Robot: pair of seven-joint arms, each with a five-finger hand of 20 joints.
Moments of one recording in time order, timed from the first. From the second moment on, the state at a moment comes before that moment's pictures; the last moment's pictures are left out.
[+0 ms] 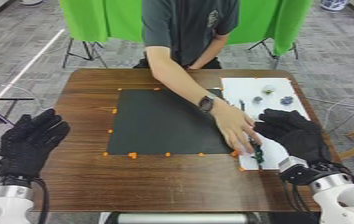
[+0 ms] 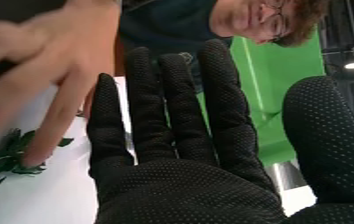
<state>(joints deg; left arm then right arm) 134.9 -56.4 -104.6 -127.3 18.3 14.8 16.4 -121.3 -79.5 107.1 -123.4 -52.5 -13.3 10.5</state>
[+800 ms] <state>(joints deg) 134.9 -56.4 -104.0 -127.3 18.1 15.0 16.3 -121.3 -79.5 107.4 -123.4 -52.5 -13.4 10.6</state>
